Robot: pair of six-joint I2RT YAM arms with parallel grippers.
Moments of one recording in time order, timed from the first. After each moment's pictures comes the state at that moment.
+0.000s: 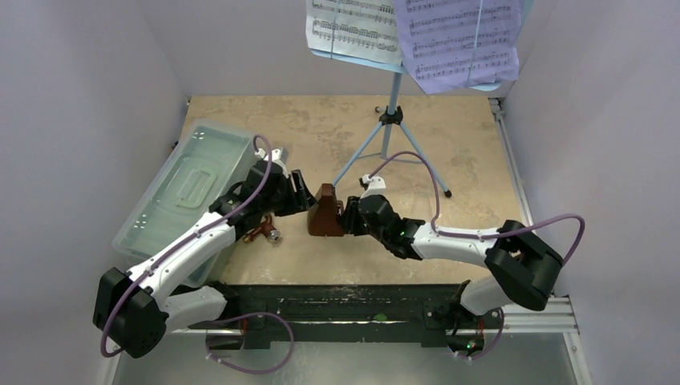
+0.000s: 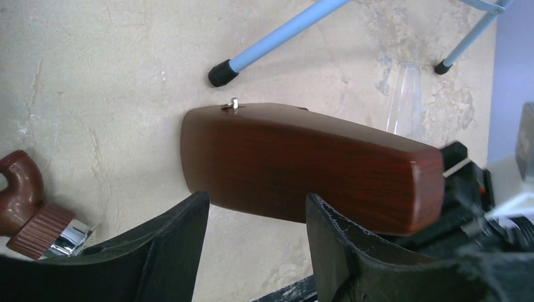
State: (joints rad) left arm -0.57 1.11 0.82 -0.39 0.02 -0.73; right arm 0.92 1.46 0.68 0.21 0.28 0.68
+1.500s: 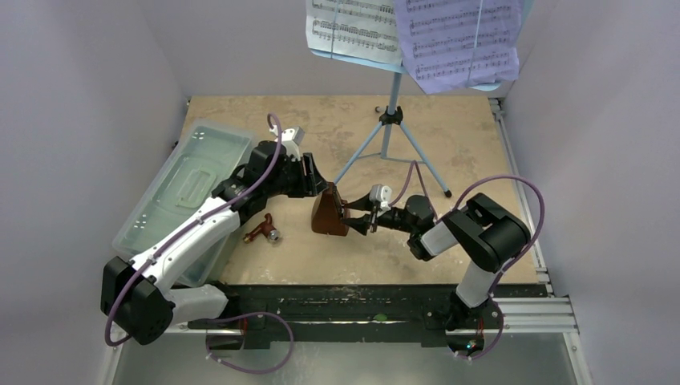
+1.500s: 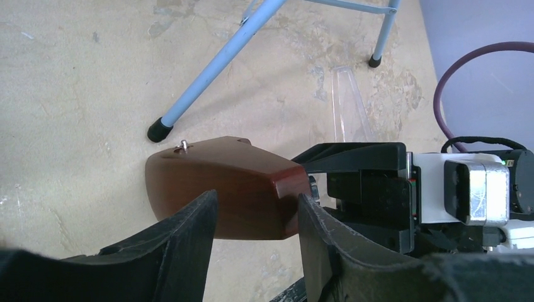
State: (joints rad) left arm -0.57 1.21 1.00 -0.34 0.13 -0.57; right arm 0.59 1.71 0.37 1.37 -0.70 -0.04
